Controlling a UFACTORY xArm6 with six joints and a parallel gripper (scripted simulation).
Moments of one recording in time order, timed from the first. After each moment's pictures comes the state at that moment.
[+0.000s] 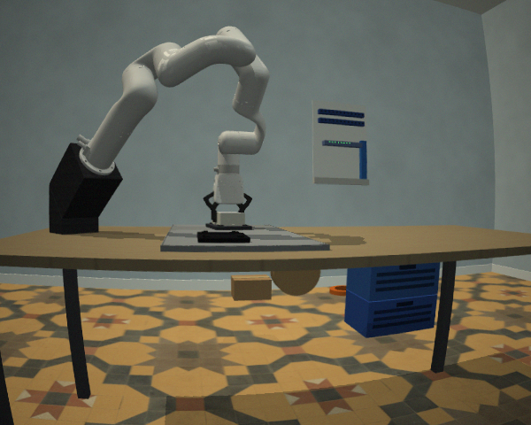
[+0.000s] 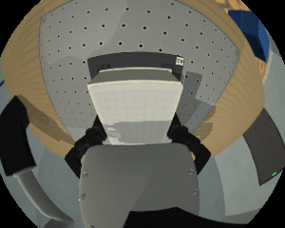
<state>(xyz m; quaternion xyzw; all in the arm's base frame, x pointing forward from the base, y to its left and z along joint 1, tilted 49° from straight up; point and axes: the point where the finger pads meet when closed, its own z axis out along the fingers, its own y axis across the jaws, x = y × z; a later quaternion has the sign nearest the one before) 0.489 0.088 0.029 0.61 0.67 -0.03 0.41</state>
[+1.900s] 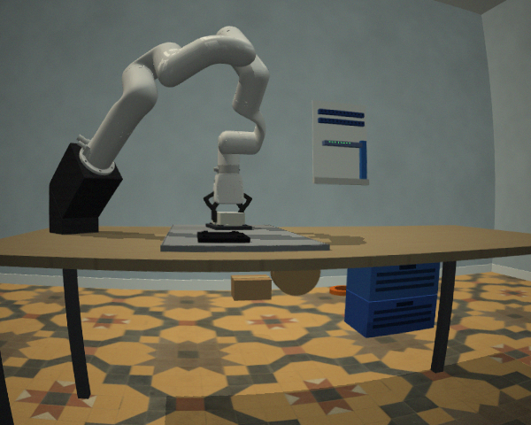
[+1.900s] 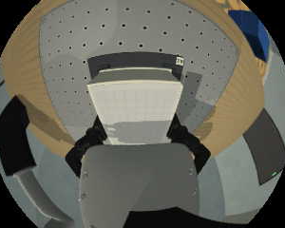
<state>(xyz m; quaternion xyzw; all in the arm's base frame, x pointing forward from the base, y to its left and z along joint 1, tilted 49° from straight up) 0.489 0.088 0.029 0.61 0.67 -0.03 0.41</state>
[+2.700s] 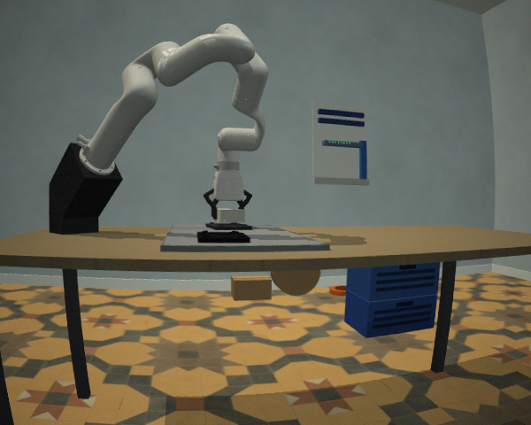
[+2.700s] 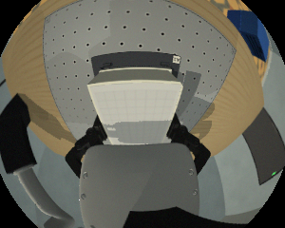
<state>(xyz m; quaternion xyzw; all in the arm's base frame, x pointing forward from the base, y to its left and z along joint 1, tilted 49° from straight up) 0.483 0.094 0.036 0.61 0.67 -0.03 0.41</state>
